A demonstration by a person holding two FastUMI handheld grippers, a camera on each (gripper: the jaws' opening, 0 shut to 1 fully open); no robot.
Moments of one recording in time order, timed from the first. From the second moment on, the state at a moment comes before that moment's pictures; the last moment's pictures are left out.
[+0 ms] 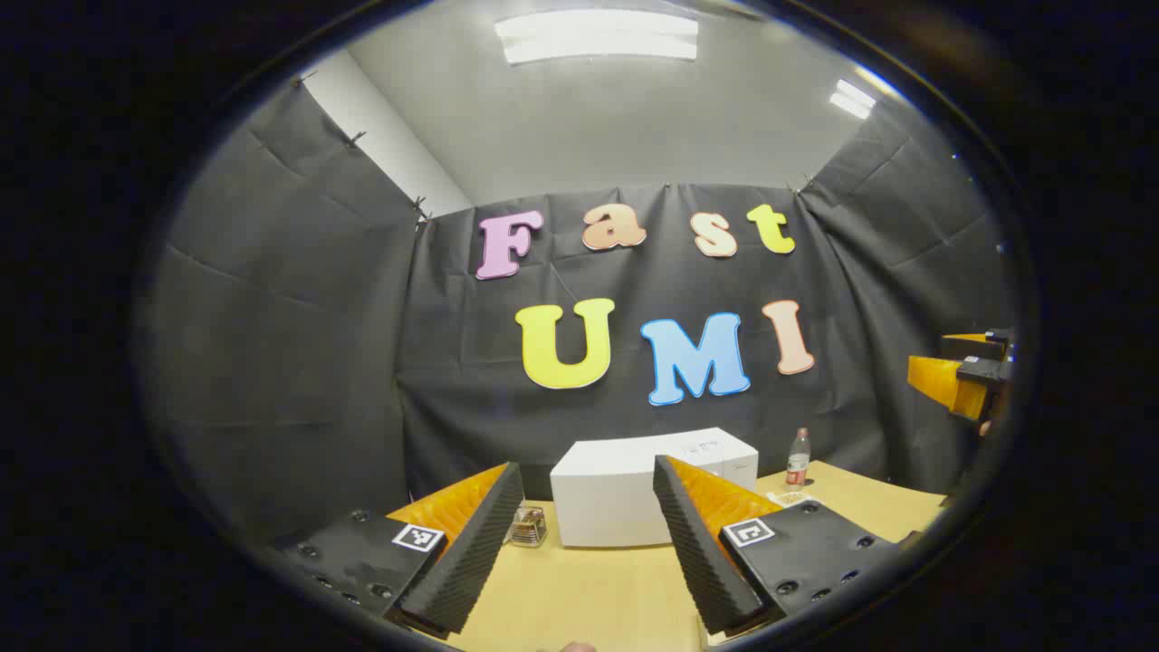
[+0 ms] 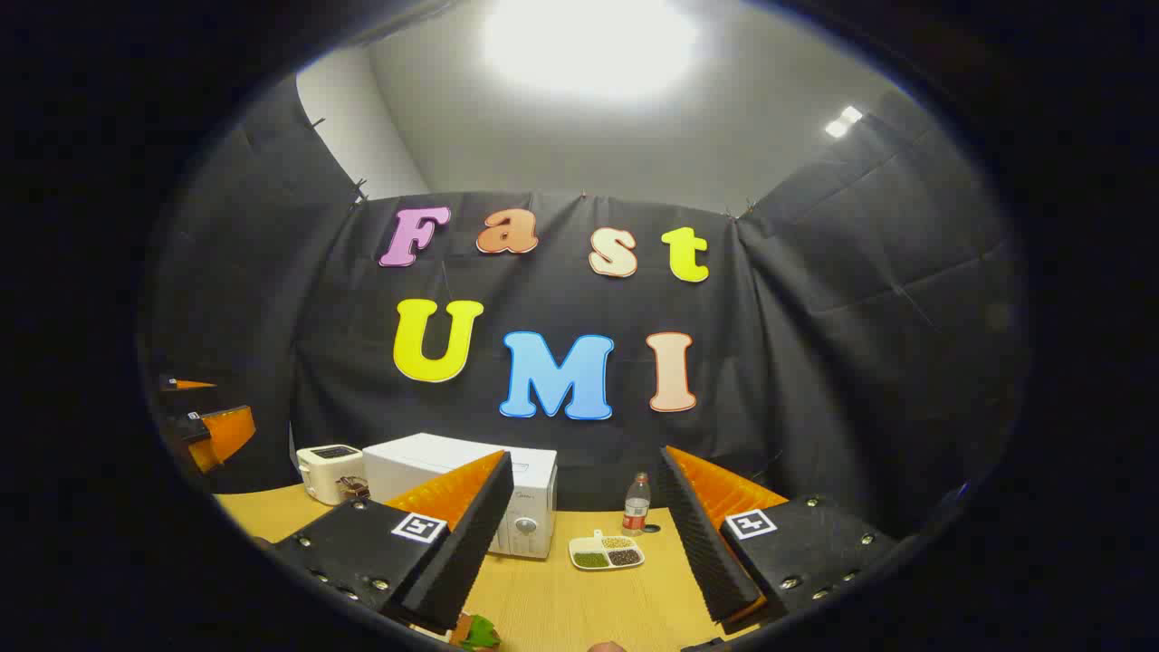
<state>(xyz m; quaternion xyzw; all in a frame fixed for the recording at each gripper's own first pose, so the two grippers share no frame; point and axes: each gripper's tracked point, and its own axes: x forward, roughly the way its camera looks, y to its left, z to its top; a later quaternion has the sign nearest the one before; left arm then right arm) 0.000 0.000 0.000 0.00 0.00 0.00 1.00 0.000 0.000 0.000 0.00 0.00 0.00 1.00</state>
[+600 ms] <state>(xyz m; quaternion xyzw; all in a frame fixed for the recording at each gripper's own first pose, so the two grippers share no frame) -0.009 -0.015 0.005 0.01 0.00 0.00 1.00 -0.003 -0.010 -0.005 0.01 0.01 0.01 1.00</state>
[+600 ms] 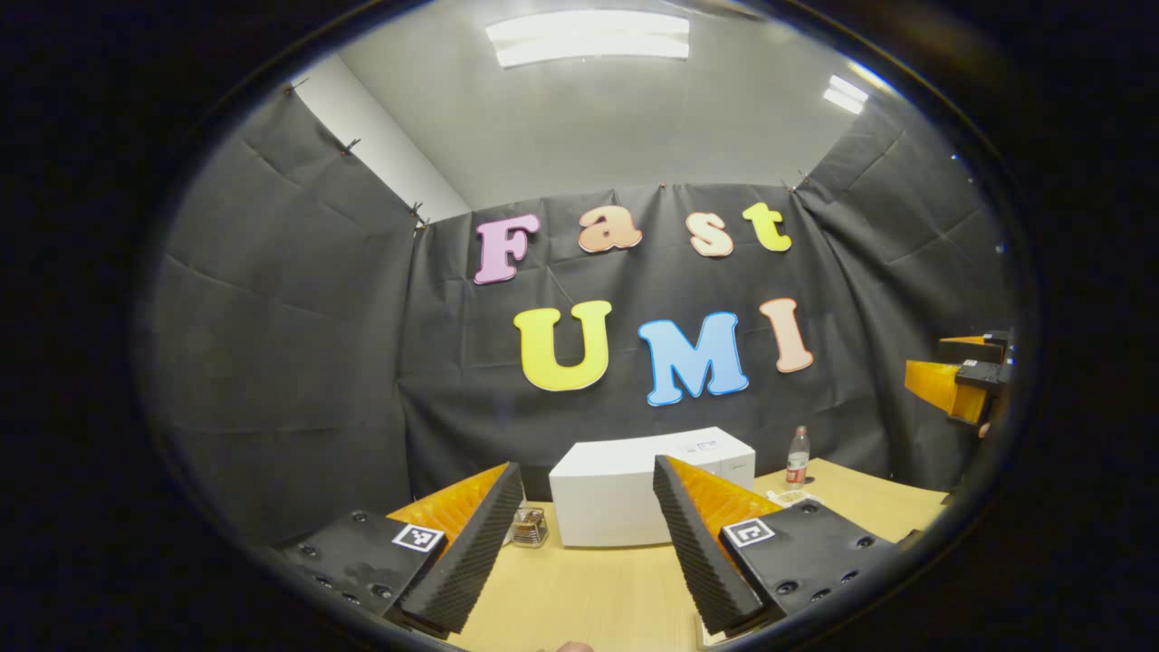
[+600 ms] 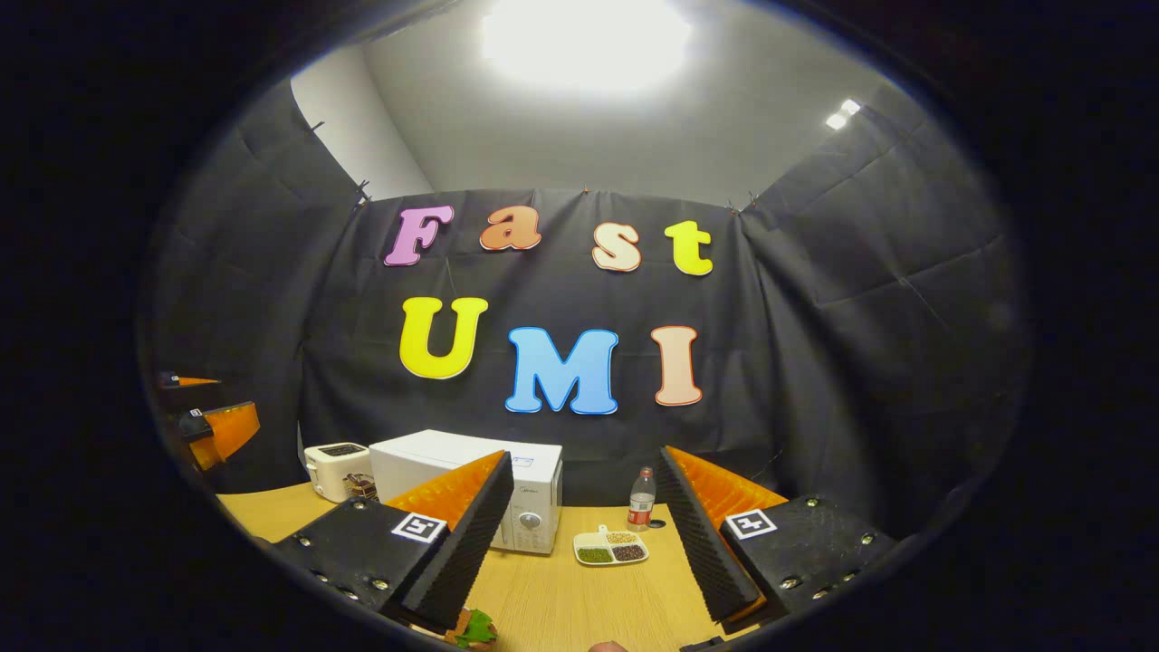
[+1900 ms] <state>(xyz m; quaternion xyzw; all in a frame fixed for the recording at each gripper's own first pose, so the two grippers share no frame) 0.111 -0.145 -0.032 0.00 0.00 -0.04 1.00 0.018 -0.102 -0.030 0.02 0.01 -0.02 1.00</state>
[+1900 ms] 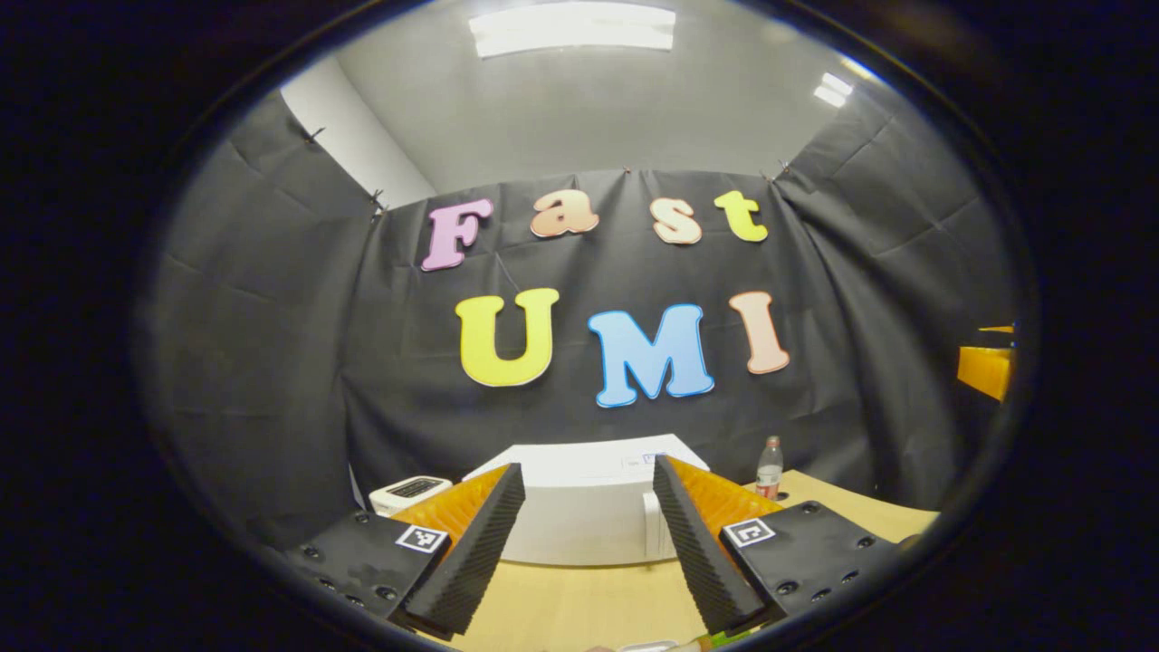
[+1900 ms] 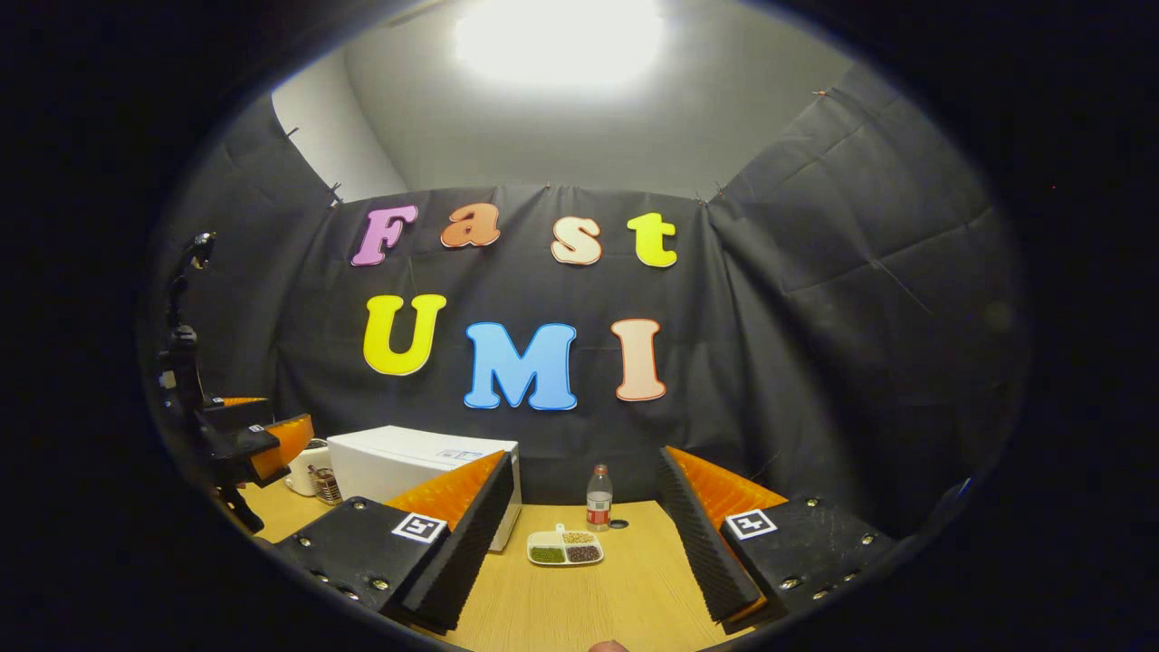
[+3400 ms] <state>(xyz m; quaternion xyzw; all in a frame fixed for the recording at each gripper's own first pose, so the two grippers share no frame) 0.325 -0.273 -0.260 0.00 0.16 -0.16 0.97 0.042 -0.110 -0.060 -0.05 0.09 -0.15 0.98</state>
